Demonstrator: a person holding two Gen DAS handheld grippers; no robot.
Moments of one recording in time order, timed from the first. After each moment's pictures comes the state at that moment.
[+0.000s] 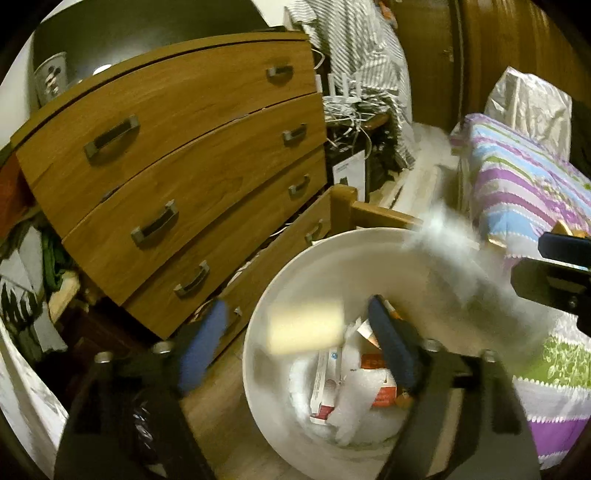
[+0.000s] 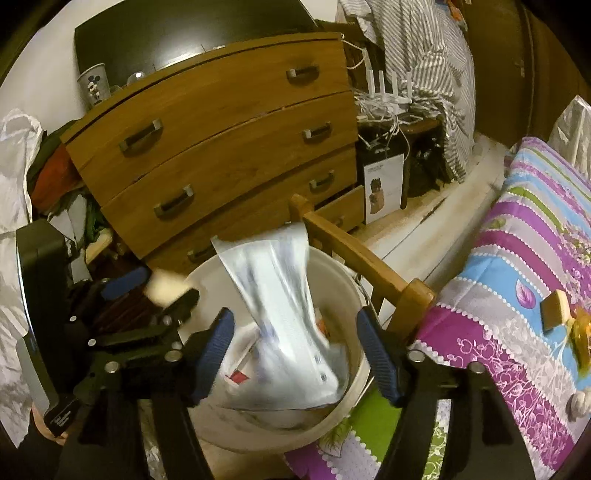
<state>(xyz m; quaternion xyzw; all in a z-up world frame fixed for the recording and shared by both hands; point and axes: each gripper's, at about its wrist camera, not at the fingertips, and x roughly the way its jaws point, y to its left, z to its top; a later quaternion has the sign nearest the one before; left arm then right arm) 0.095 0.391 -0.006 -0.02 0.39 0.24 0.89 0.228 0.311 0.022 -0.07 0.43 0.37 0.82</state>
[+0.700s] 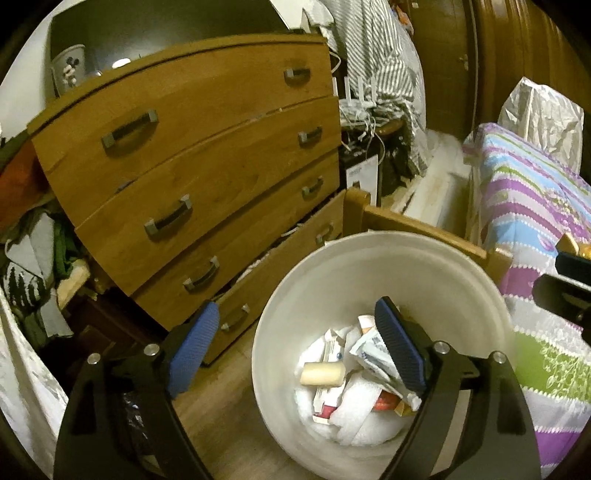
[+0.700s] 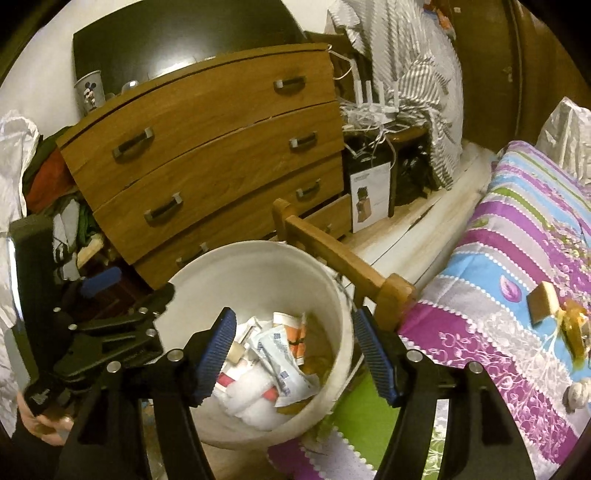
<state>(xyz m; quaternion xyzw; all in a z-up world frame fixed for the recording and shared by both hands) 0.087 0.388 0.002 -0.03 0.38 0.27 0.89 0.221 0.286 0.015 -0.06 0.41 0.35 0.84</state>
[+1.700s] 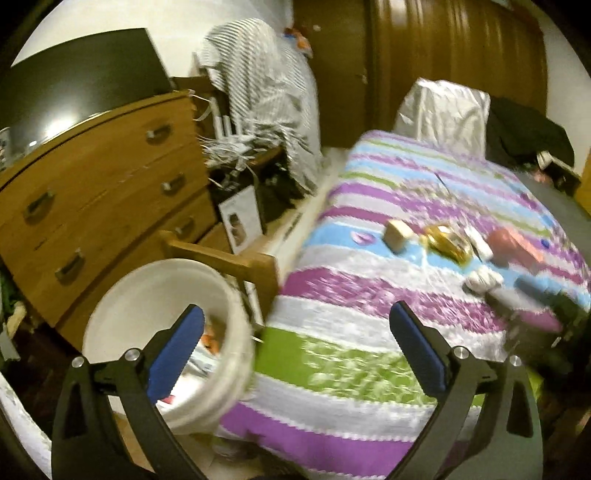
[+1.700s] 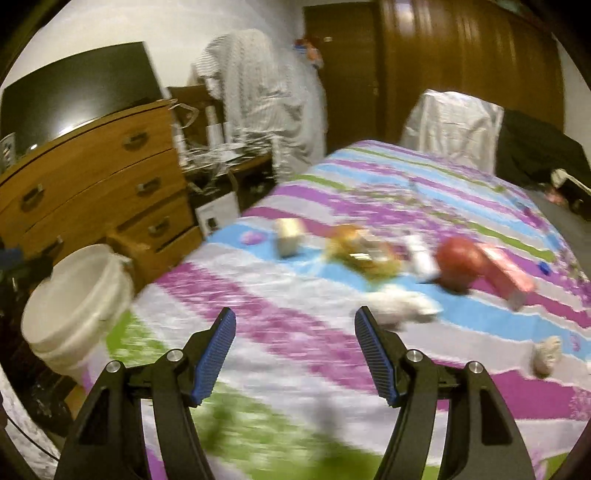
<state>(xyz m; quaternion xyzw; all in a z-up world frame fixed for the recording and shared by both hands) 0.104 0.152 0.025 0.00 0.34 0.10 0.93 0.195 -0.038 -0.026 -0.02 0.34 0.13 0.93</state>
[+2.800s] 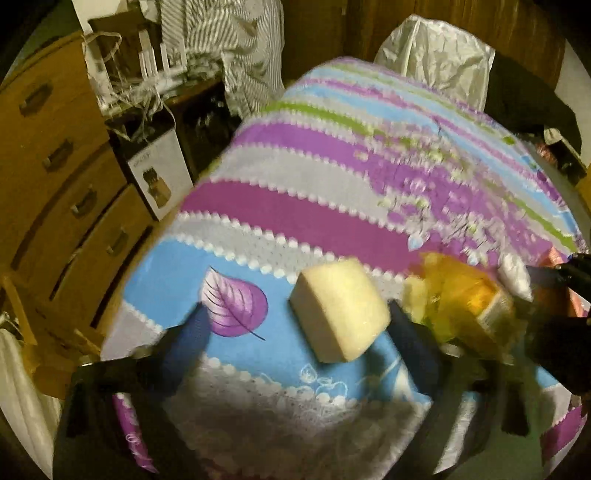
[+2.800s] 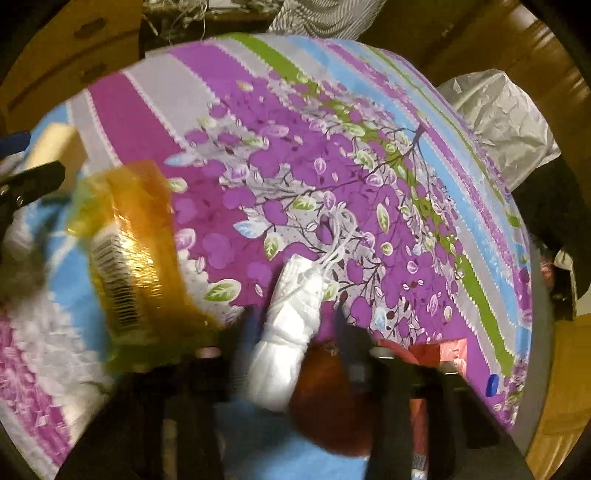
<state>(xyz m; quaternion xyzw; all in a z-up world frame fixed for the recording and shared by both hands) 0.376 0.084 -0.089 -0.05 0.47 0.03 0.88 0.464 -0.093 -0.115 -0.28 0.53 0.10 0.79</state>
